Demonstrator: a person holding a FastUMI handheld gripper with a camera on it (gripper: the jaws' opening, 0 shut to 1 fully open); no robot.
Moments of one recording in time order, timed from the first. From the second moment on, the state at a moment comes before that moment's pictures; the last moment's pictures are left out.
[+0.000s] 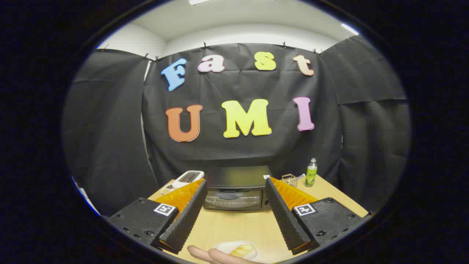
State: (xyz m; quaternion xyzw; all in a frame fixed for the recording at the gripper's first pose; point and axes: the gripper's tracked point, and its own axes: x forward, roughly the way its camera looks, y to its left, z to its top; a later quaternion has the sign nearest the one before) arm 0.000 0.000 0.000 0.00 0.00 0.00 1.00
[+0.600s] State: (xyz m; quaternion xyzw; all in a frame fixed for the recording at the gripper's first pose) arm 0.013 -0.010 -0.005 0.01 0.00 0.00 1.00
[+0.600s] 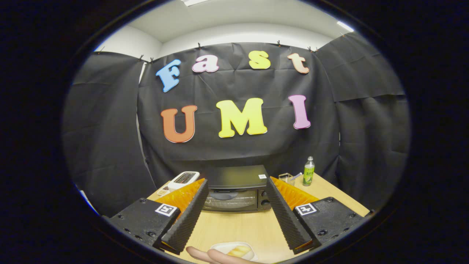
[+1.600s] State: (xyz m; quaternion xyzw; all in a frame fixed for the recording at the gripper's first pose) arm 0.166 0.028 -0.058 0.00 0.00 -0.01 1.00
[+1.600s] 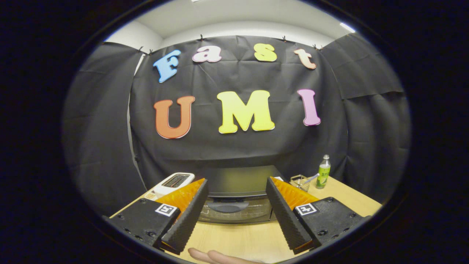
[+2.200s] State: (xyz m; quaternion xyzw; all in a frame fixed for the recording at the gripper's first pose) arm 0.269 0.029 -0.152 -0.04 0.10 -0.06 0.99
